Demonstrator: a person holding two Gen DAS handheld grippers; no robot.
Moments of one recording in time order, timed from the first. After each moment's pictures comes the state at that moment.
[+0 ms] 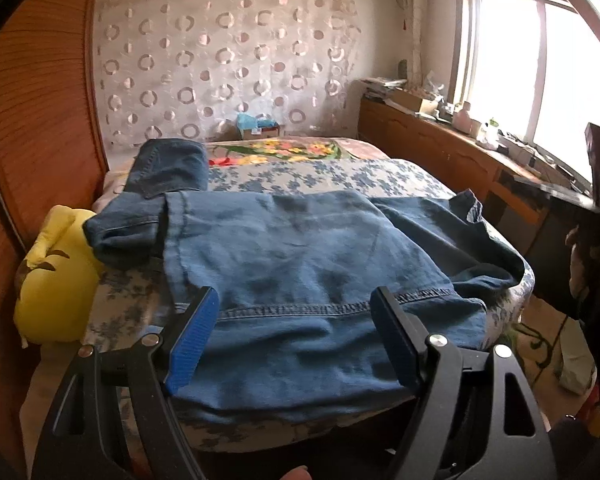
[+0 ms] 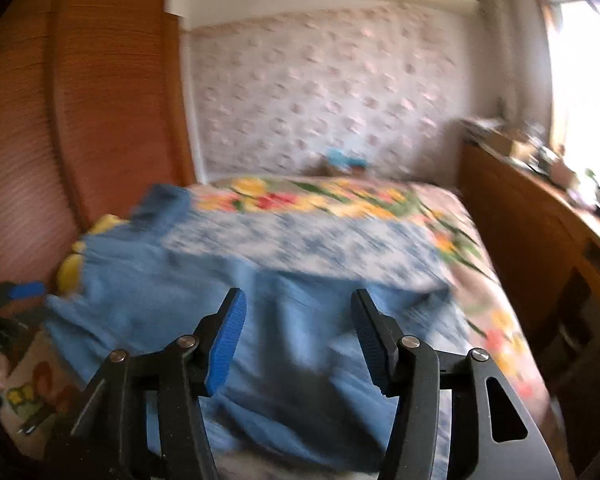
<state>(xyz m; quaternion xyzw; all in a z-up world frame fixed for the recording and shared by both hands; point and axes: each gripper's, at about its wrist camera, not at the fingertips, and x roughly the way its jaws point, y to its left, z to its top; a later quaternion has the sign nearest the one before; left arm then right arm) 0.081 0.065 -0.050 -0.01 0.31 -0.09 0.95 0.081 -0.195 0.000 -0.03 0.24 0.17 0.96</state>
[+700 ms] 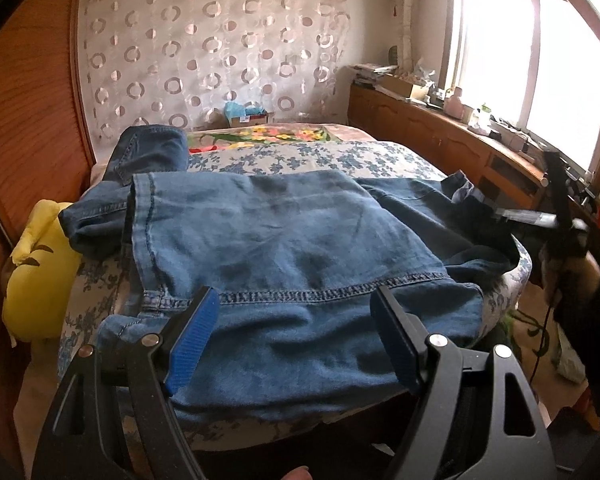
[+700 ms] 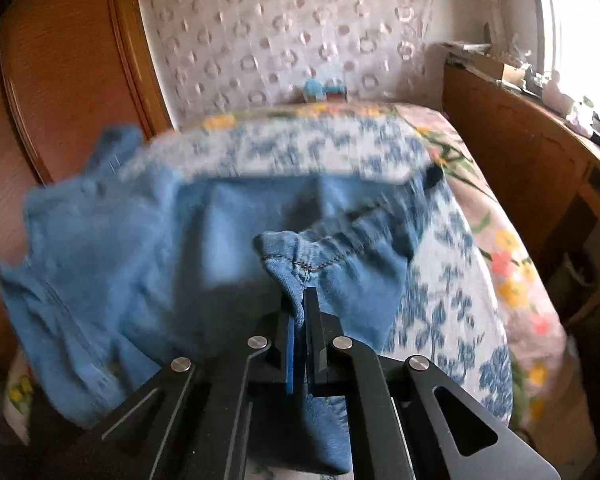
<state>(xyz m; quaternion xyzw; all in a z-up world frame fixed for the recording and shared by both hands) 0.085 0.051 -0.064 0.00 0.33 -0.10 0.94 0.138 -0.225 -0.042 0.01 0.33 0.16 0.93</state>
